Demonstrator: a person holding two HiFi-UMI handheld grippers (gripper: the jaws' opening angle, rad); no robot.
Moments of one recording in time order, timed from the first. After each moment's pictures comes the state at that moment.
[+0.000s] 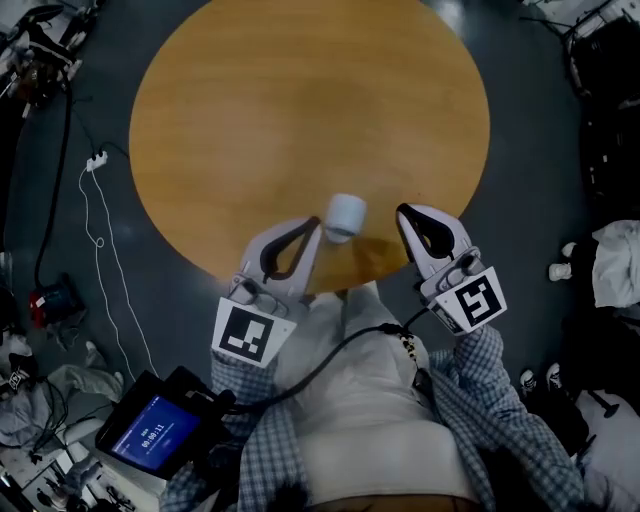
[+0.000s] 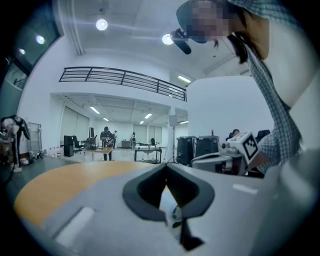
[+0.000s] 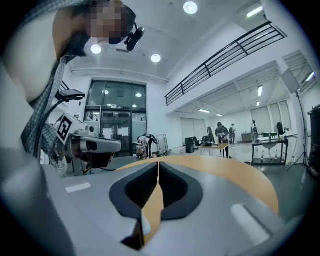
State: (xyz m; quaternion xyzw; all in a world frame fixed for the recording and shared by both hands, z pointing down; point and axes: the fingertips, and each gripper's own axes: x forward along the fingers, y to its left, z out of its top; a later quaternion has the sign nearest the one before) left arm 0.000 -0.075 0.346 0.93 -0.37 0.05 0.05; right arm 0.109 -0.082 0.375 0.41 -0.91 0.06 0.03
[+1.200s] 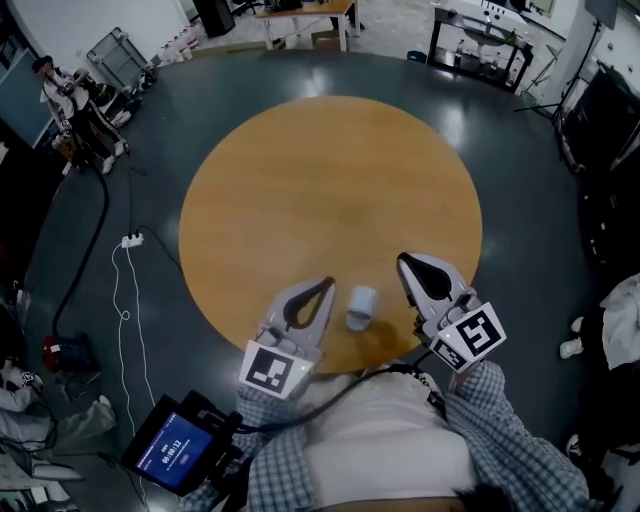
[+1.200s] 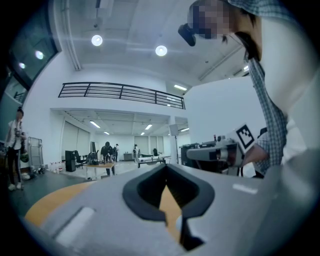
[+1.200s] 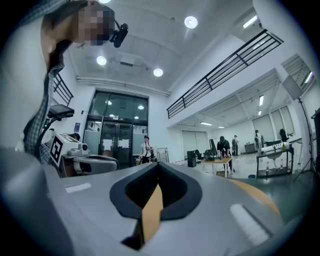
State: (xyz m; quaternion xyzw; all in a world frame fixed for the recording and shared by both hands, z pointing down) left arm 0.011 -0.099 0.306 0.93 -0.37 0.02 -0.02; right arm 0.118 -0.124 0.296 0.42 -0.91 0.01 -0.05
